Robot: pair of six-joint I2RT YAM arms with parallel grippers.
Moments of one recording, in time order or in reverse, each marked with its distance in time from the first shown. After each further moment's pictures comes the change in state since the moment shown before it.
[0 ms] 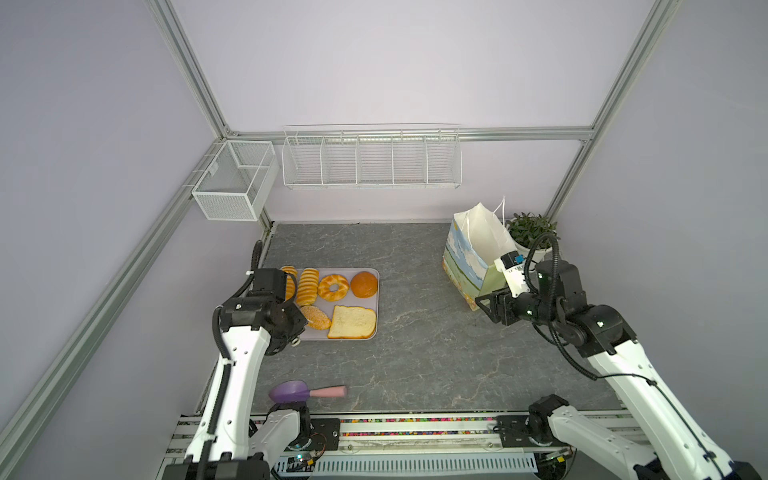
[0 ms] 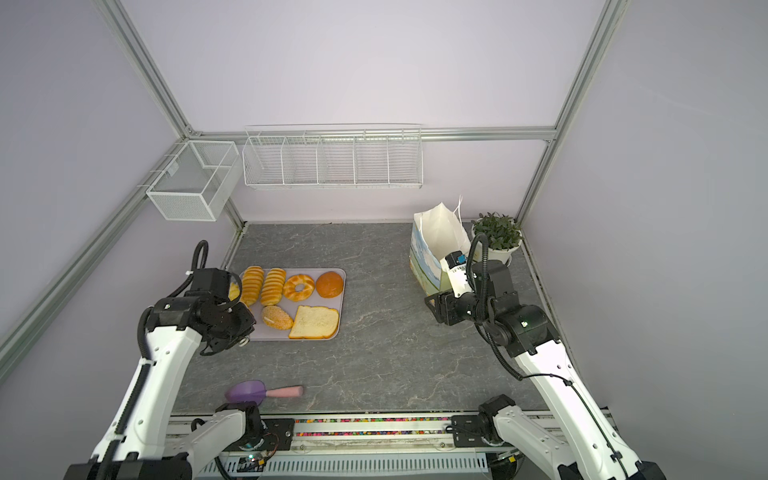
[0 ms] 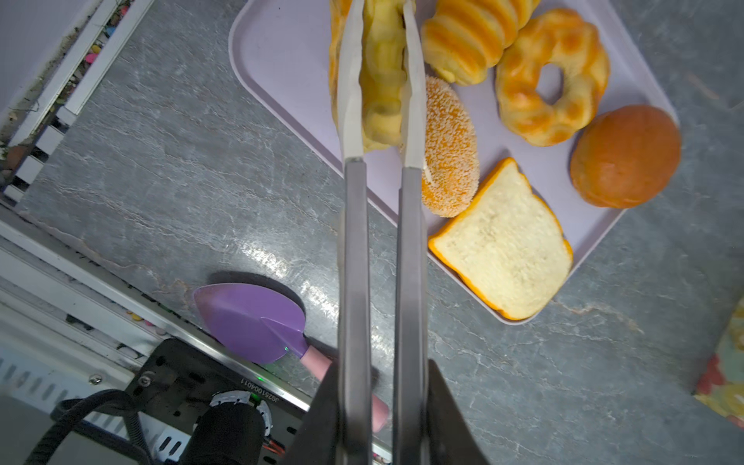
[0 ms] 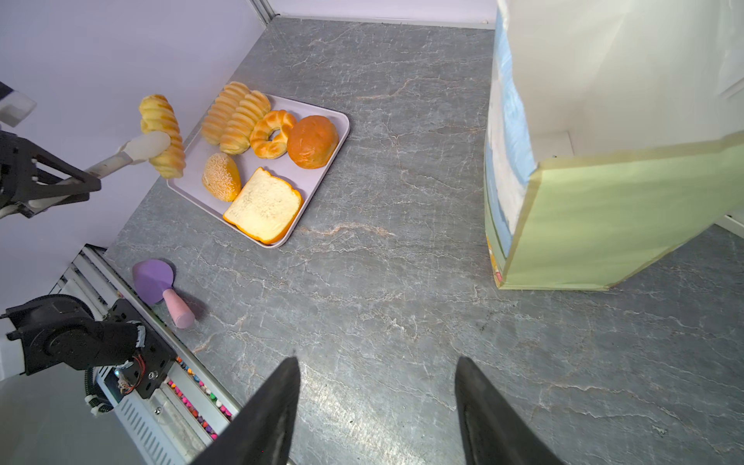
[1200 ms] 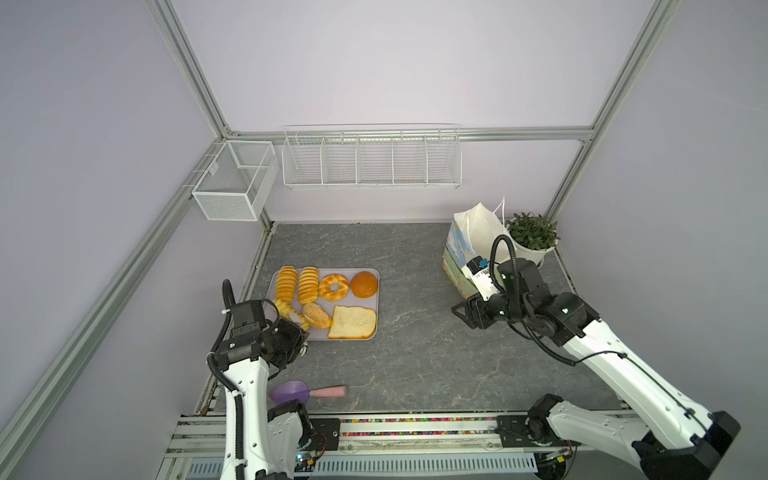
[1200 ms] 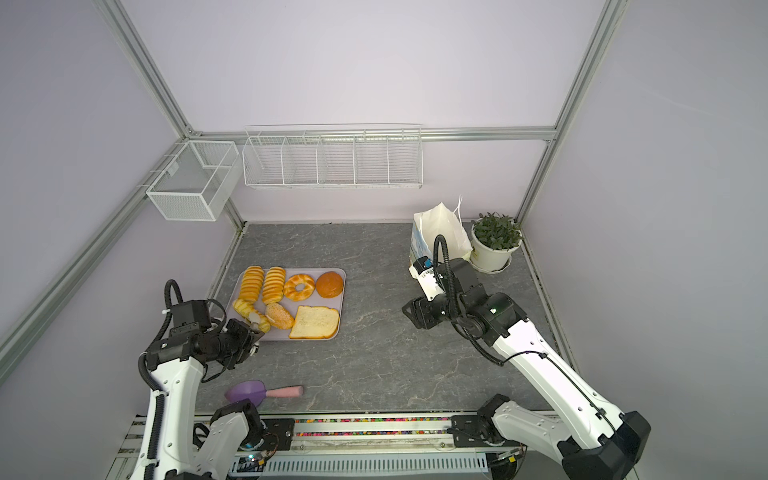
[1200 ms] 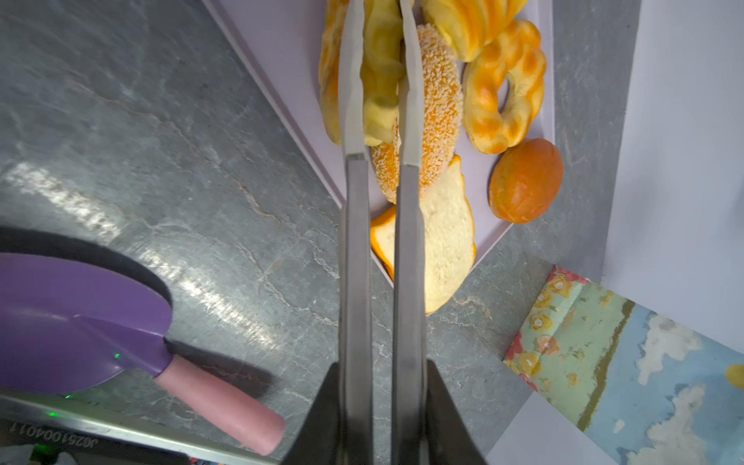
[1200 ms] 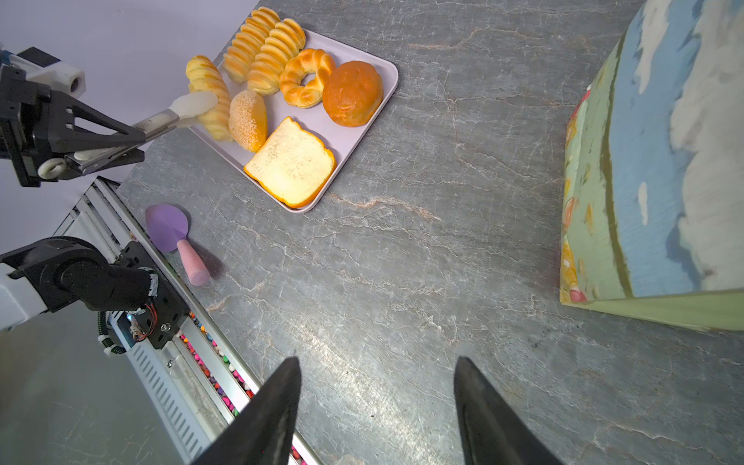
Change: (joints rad) left arm 0.301 -0.159 -0.323 0.217 0.435 -0.089; right arm 0.199 0.140 0.016 0.041 0.043 0.011
